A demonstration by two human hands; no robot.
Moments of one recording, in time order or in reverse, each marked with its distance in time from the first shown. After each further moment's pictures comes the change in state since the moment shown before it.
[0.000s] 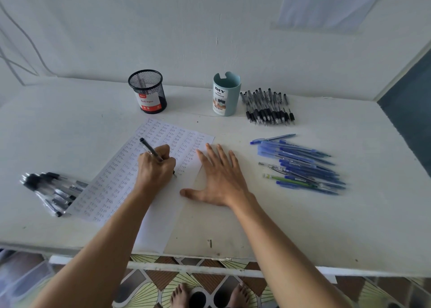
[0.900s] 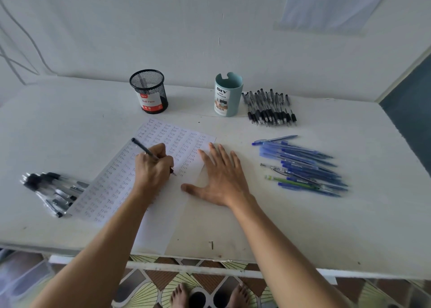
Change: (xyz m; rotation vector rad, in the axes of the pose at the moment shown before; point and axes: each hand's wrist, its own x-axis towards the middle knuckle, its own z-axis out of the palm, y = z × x) left_hand 0.001 0.000 -0.005 -0.150 0.029 -0.086; right_hand 0.001 -0.003 -0.001 0.005 0.021 0.038
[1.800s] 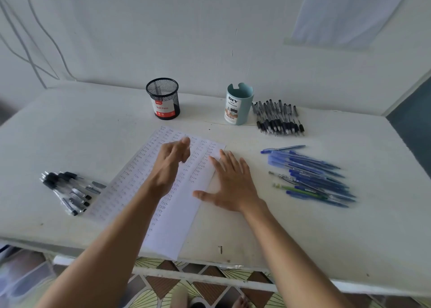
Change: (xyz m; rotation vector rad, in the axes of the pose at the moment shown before) left_hand -0.005 0.036 -0.013 -0.320 -0.326 0.255; right_hand -0.002 0.003 -0.004 0.019 -0.021 -0.035
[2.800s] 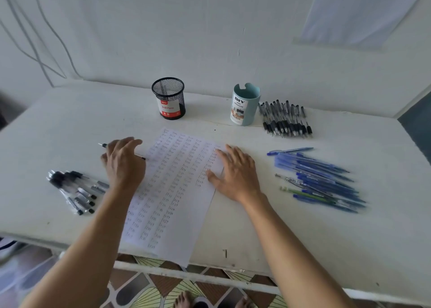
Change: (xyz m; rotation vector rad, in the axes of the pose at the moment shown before) left_hand 0.003 -0.051 -0.083 0.963 0.552 -0.200; right_hand 0.028 0.003 -0.003 -0.013 0.127 0.049
